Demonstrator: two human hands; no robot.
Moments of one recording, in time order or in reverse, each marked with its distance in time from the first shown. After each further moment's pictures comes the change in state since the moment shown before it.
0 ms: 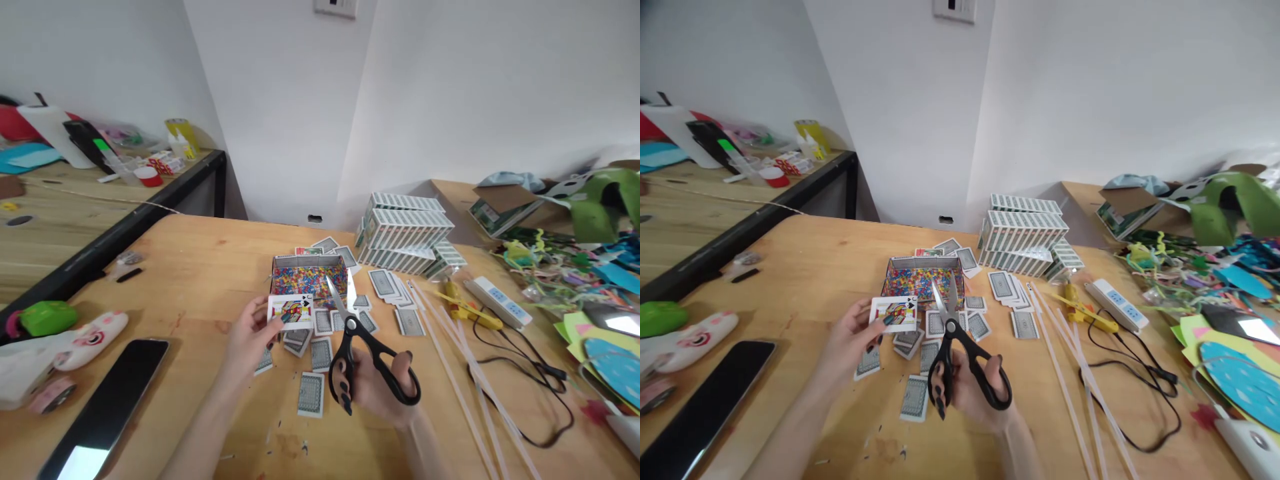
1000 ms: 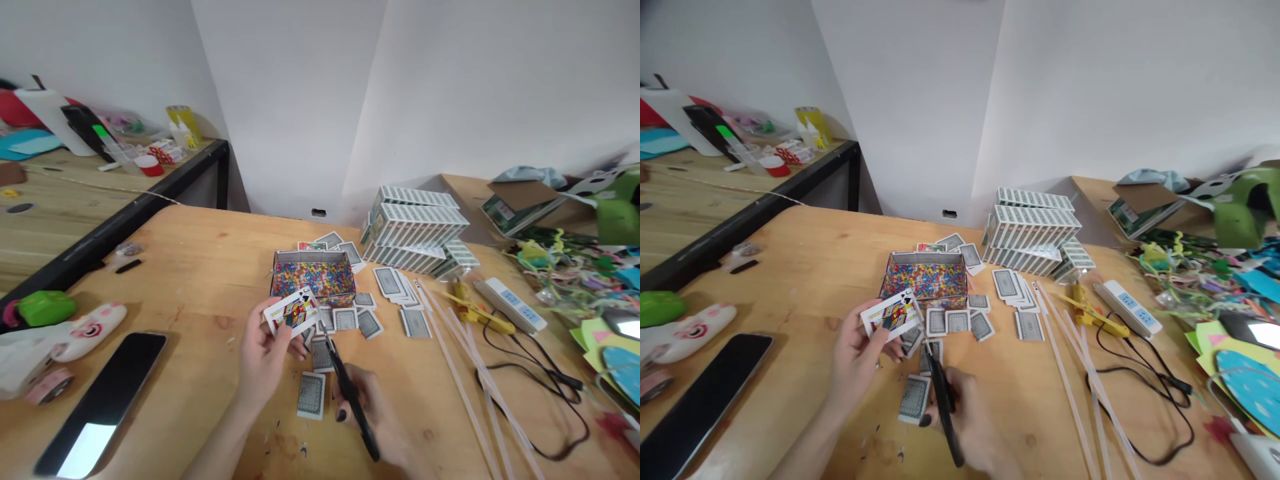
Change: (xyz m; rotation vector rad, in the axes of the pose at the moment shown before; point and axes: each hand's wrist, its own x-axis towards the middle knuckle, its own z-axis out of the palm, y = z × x) left_hand -0.021 -0.018 0.020 -0.036 0.035 0.165; right_hand -0.009 0.018 0.009 -0.843 0.277 -0.067
